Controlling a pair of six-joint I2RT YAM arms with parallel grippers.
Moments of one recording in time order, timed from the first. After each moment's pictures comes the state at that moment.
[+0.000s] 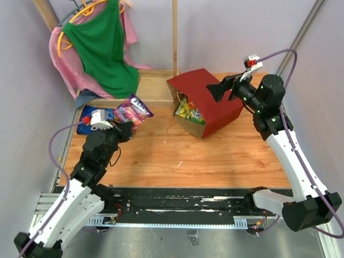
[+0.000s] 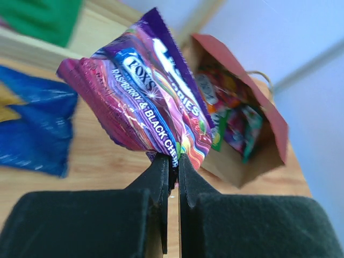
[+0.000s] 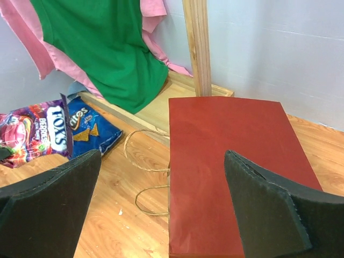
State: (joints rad) left arm -0.47 0.60 0.55 -0.02 -0.18 -0.60; right arm 0.26 1.14 1.22 -0.09 -0.39 0.16
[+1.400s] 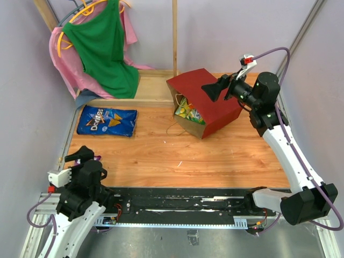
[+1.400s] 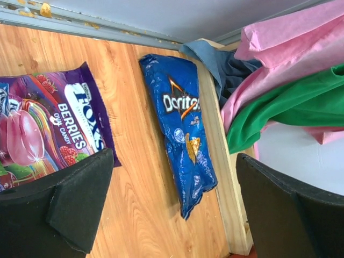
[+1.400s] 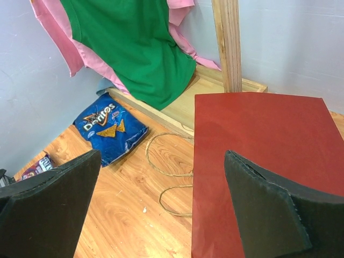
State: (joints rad) left arm -0.43 0.03 0.47 -1.05 -1.17 -1.59; right arm 0.26 1.20 1.22 -0.03 -0.50 0.26
